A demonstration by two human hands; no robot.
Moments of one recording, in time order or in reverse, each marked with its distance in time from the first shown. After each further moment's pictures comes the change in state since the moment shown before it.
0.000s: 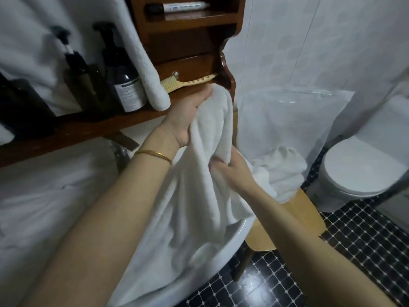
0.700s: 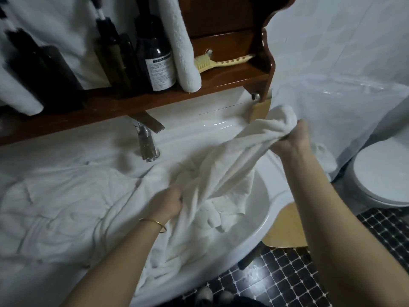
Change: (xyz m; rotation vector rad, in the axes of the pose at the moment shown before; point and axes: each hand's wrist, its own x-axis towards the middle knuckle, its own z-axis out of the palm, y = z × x) left_hand -0.071 -0.218 -0.135 1.297 0.360 -0.354; right_hand 0.069 -0.014 -0.037 1.275 0.395 0.597
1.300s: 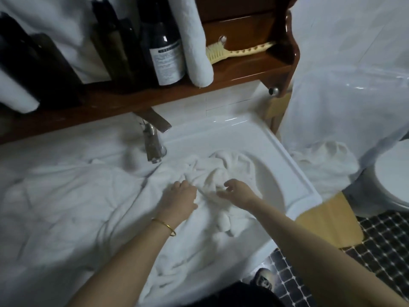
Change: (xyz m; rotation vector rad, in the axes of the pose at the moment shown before) left_hand 0.010 0.014 -0.003 0.483 -0.055 0.156; right_hand 0.048 0.158 -0.094 -1.901 -0.377 0.057
